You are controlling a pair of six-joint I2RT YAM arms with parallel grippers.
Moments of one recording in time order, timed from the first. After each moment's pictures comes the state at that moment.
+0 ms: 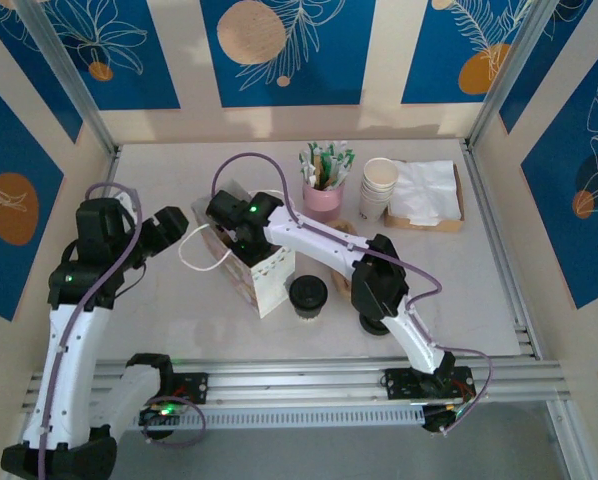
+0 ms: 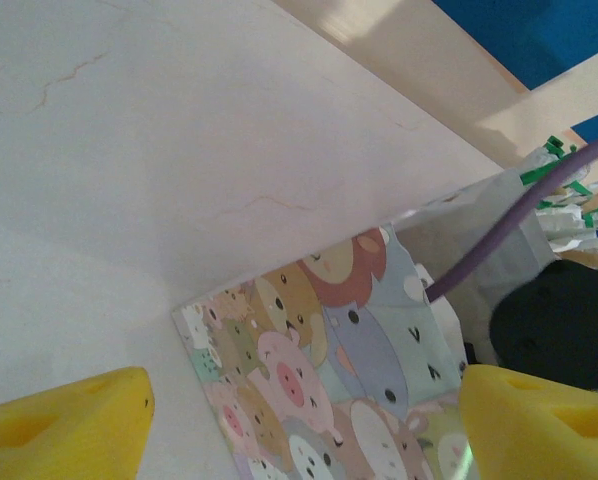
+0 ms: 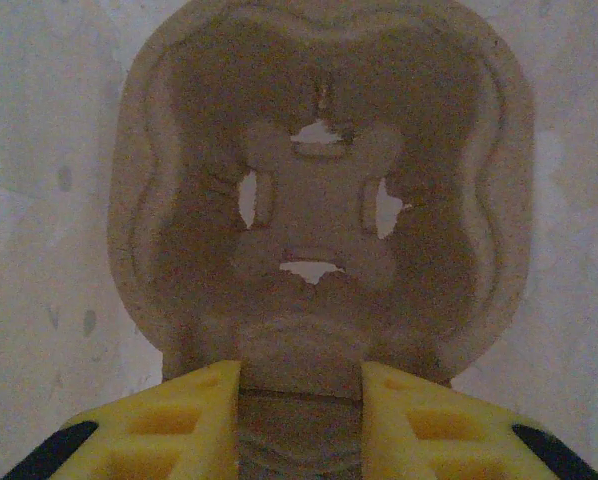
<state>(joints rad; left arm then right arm) -0.05 0.84 1.12 -0.90 0.22 -0.60 1.00 2.25 2.16 -1.20 0.09 0.21</state>
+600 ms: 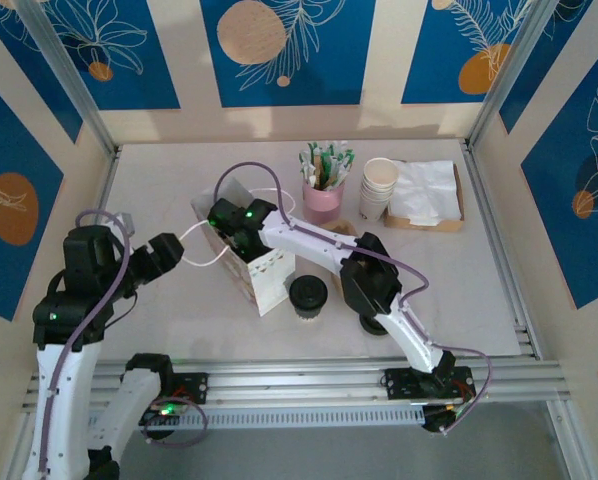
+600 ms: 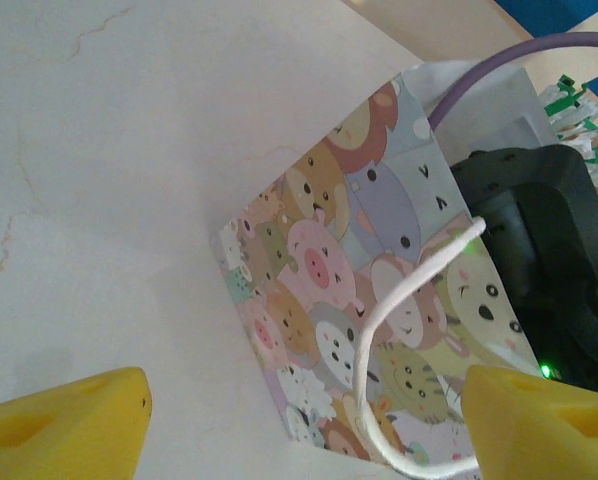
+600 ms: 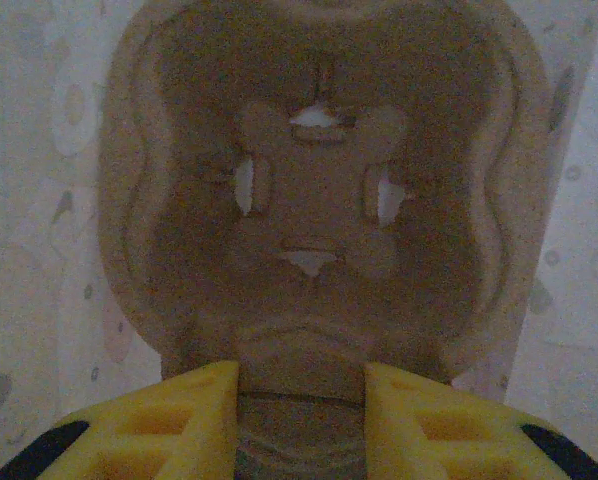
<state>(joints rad) -0.05 0.69 1.12 -1.10 0.21 -0.57 0.99 2.31 2.12 -1.16 0.07 0.23</state>
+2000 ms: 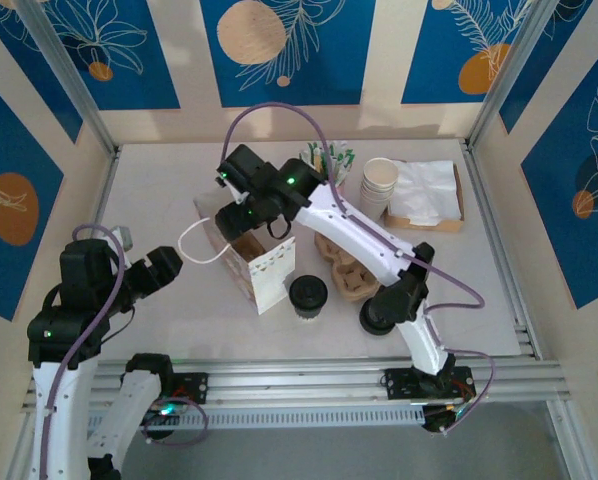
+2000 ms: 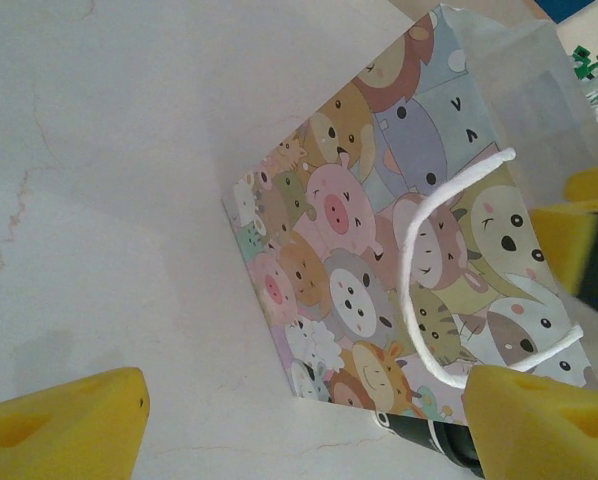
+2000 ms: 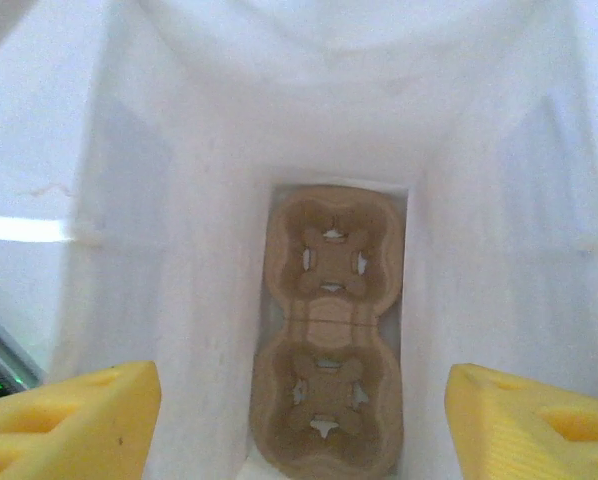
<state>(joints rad) -0.05 0.63 1.12 -1.18 0.22 -0.58 0.99 2.08 2.42 -1.31 0.08 0.29</state>
